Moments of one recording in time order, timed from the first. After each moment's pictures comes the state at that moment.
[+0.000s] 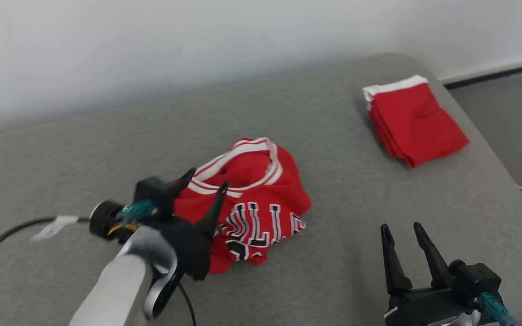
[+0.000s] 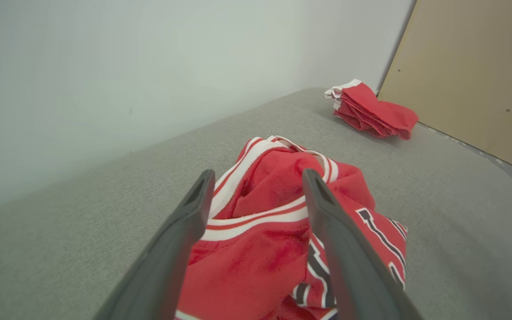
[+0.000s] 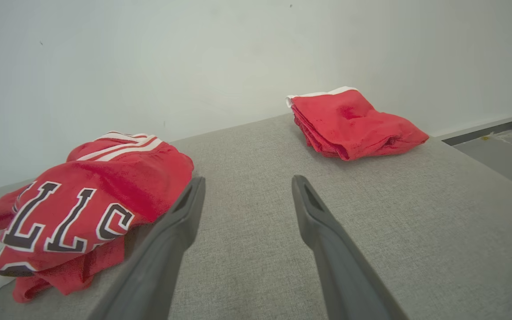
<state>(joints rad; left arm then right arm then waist) -0.48 0.22 -0.43 0.31 -0.41 -0.13 0.09 -0.06 -0.05 0.05 0.21 0.23 0.13 -0.21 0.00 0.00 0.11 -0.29</state>
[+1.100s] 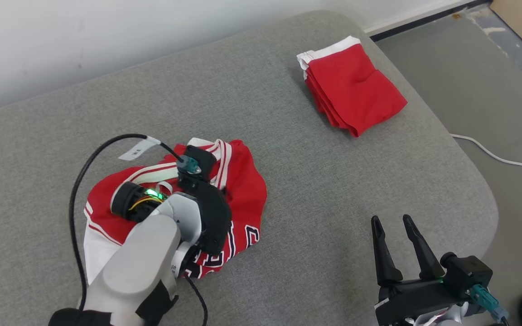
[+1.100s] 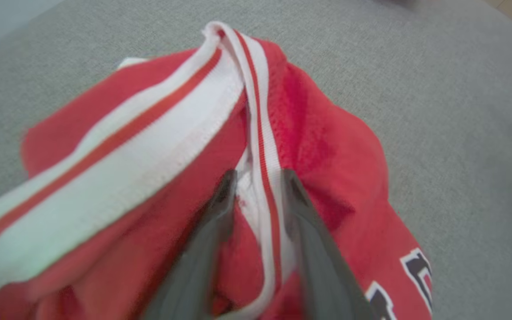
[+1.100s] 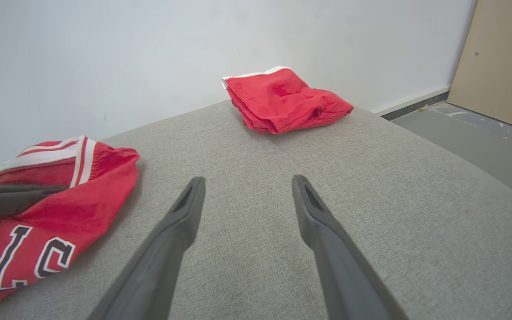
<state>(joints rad) -0.78 0.13 -0.62 0.73 -0.45 -0.07 0.36 -0.12 -0.05 0.10 0.28 0.29 0.13 -0.26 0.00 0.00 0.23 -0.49</state>
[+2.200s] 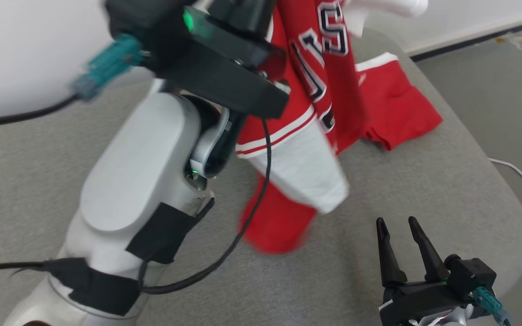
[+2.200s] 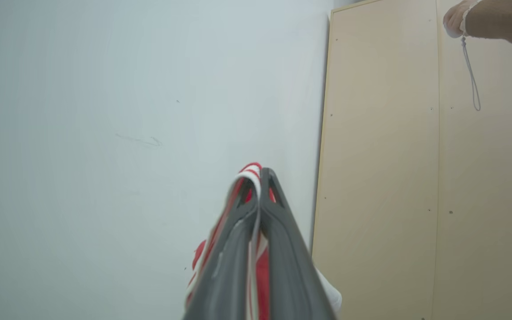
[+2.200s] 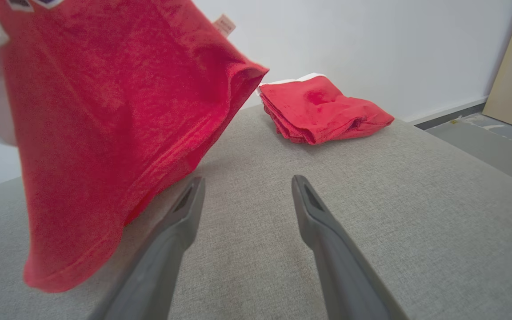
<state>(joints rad) -1.05 0.05 -0.50 0.25 -0.58 -0.06 -0.16 -0.12 -0.05 0.08 0.28 0.27 0.13 -0.26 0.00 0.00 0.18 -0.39</state>
